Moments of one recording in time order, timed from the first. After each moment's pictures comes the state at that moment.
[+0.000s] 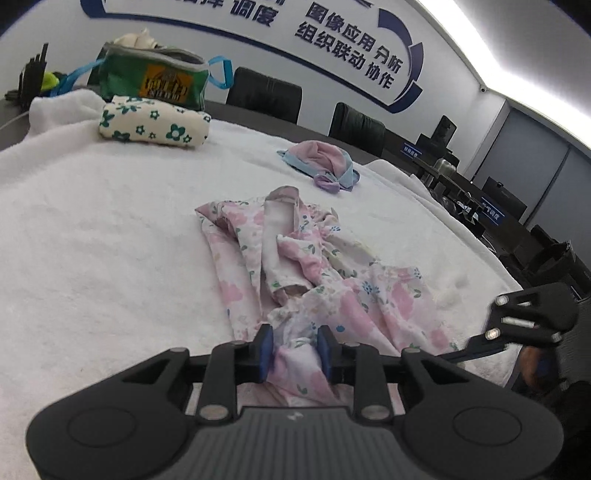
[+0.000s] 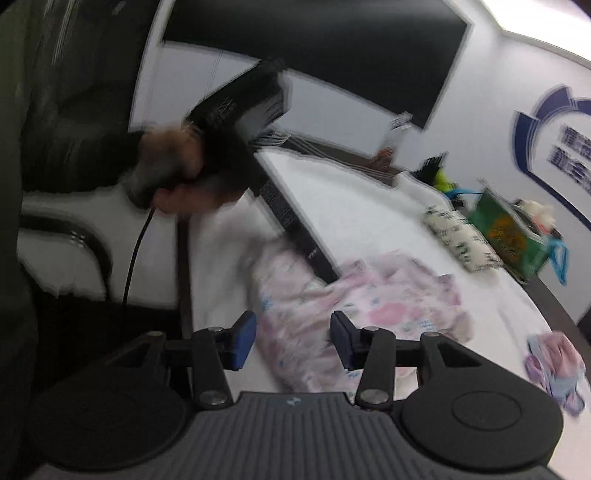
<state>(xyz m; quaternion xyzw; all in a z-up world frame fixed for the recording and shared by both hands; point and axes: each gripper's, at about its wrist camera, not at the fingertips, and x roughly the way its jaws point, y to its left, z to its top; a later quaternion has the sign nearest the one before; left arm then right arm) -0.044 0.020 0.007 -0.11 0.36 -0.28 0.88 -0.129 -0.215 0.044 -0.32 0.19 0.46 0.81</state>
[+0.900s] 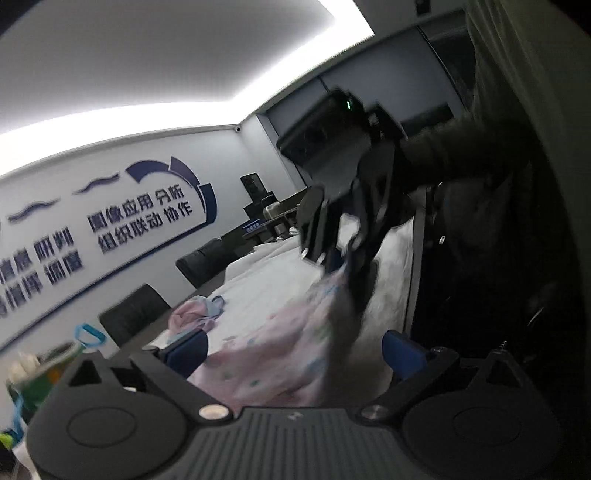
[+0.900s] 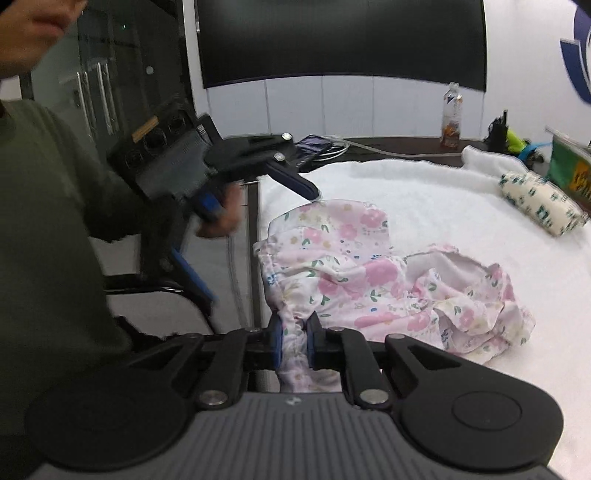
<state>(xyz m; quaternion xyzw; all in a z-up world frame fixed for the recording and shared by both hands) -0.193 0.007 0.007 0.28 -0.02 -0.46 0.84 -0.095 -0.244 0.078 -0.15 0.29 0.60 0.74</state>
